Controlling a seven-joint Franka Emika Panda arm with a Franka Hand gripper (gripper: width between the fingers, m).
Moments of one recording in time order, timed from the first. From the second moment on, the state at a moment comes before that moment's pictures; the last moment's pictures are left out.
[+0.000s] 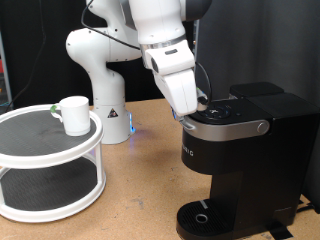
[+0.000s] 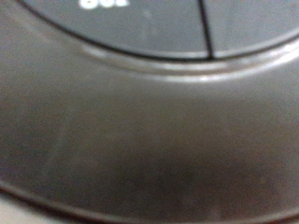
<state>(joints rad) -0.01 -0.18 0.05 -2.36 0.29 2.27 -0.81</state>
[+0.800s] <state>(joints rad) 0.00 -0.28 0.03 -2.38 0.46 2.20 -0.89</state>
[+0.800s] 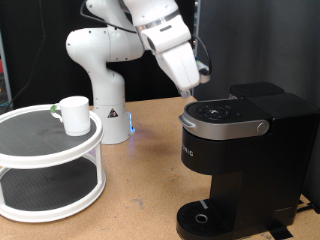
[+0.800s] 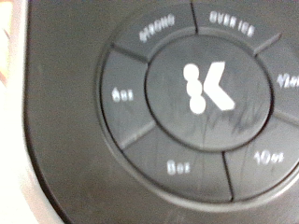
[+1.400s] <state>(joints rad) -0.01 -0.31 0.04 -2.35 0.45 2.16 -0.87</state>
